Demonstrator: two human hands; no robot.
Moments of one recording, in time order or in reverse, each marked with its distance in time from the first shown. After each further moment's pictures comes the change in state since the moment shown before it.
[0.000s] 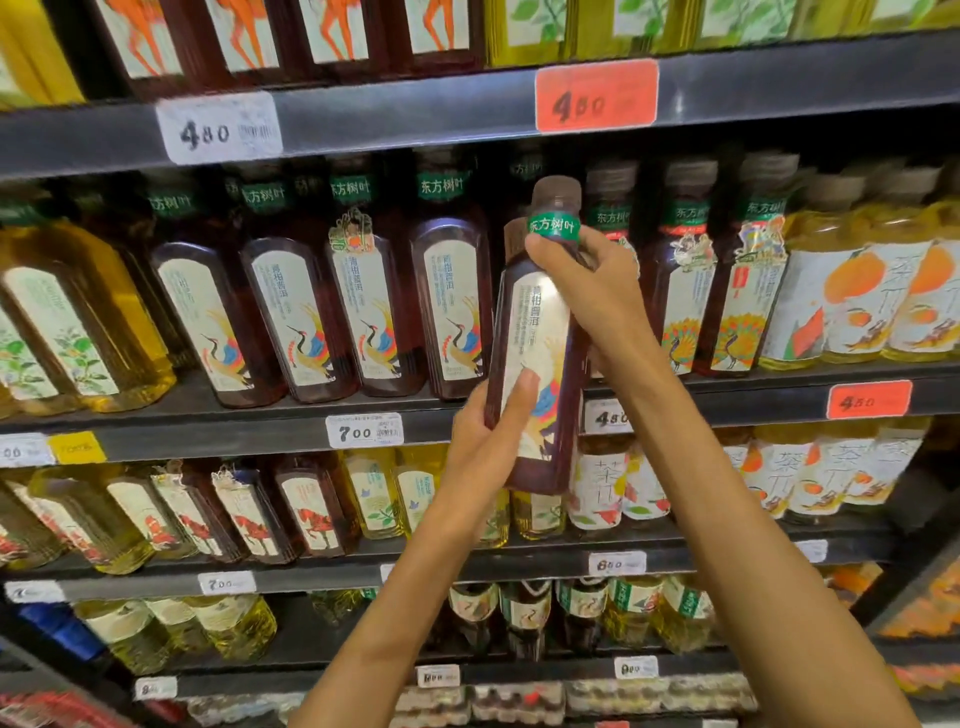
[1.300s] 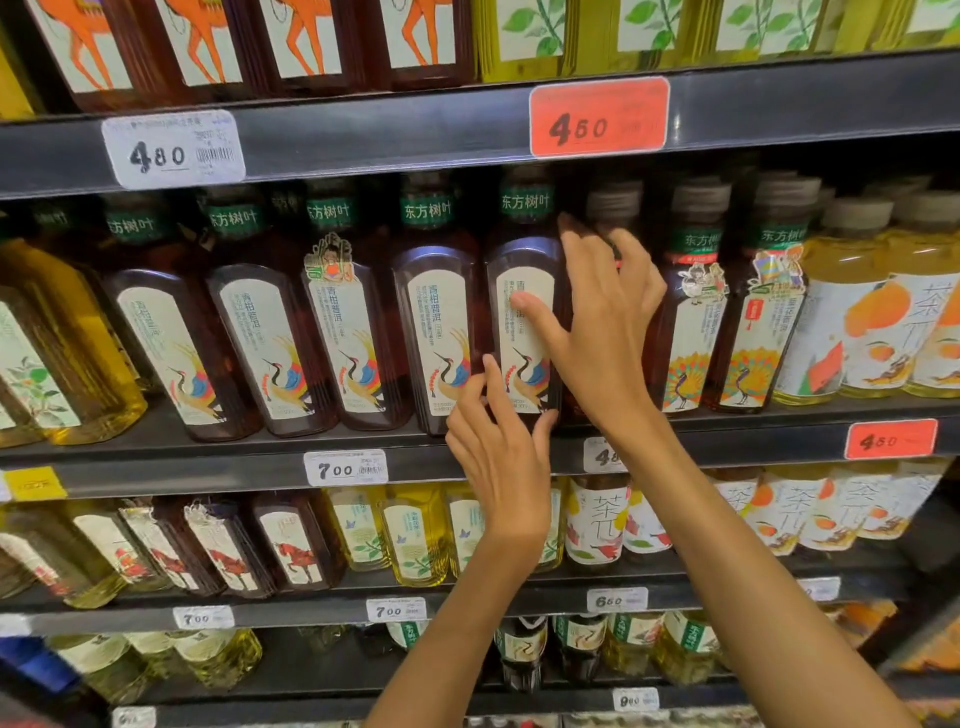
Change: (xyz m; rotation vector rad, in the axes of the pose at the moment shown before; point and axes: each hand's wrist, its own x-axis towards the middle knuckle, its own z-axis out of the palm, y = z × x) left_hand 0.062 -0.046 0.039 1.081 0.675 0.434; right_hand 0.017 0.029 -0.007 -1.025 0.215 -0.601
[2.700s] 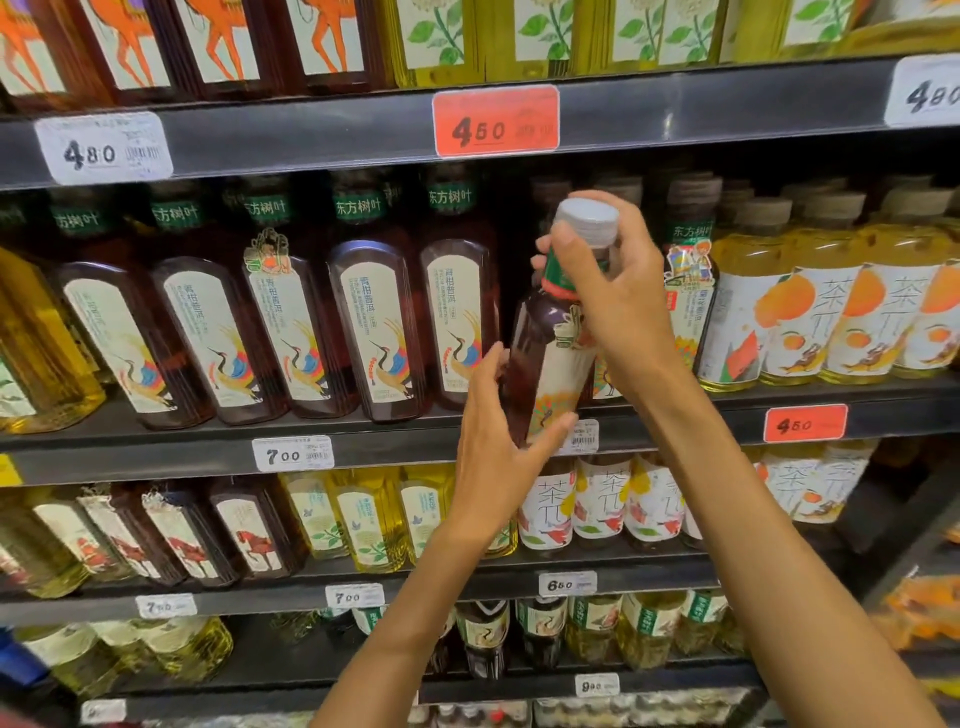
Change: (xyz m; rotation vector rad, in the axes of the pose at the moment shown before) left_hand -0.017 0.033 -0.021 -0.746 -0.410 0.055; right_hand 0.012 0.030 -0.078 1.014 -0.128 0.316
